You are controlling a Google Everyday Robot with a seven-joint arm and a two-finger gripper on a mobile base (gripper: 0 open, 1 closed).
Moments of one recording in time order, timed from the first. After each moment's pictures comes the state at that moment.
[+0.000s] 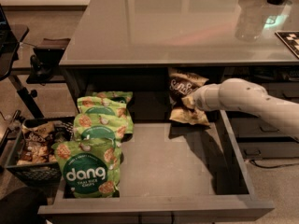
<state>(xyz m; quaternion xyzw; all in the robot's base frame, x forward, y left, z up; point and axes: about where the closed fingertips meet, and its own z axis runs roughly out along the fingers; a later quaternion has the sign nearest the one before) 0.692 -0.163 0.675 -0.28 0.87 0.10 0.40</state>
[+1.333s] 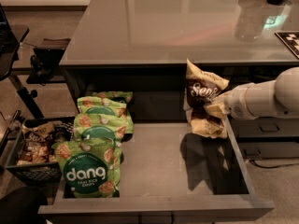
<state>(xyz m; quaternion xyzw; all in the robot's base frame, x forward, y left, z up) 0.565 -0.205 0.766 -0.36 0.85 0.11 0.38</state>
